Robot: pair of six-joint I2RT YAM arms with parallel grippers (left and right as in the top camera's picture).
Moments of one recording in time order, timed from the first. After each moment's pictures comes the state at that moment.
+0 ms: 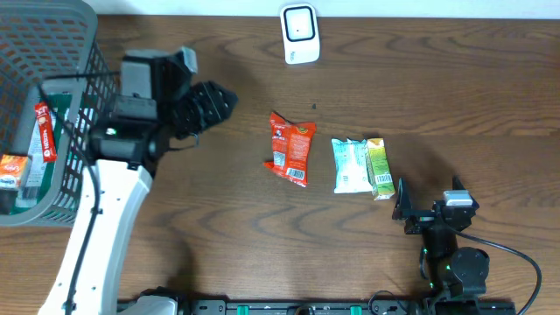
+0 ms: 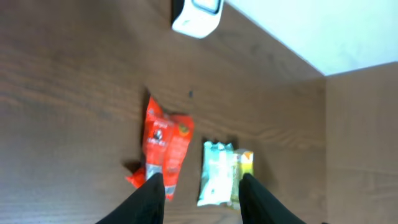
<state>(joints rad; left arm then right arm) -0.12 1.36 1.36 -0.77 0.45 -0.61 0.05 0.01 0.01 -0.07 0.02 0.02</state>
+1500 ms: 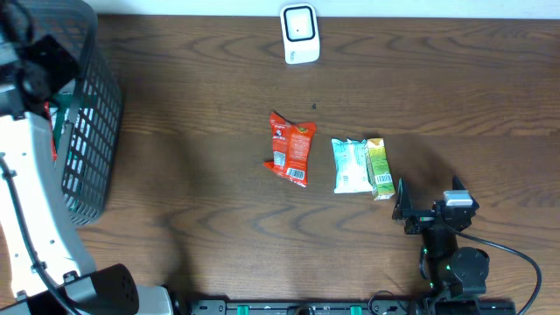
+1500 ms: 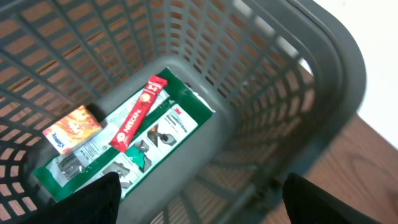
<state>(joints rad) 0.38 1.60 1.83 -1.05 -0.16 -0.38 0.05 0.01 0.01 -0.07 0.02 0.02</state>
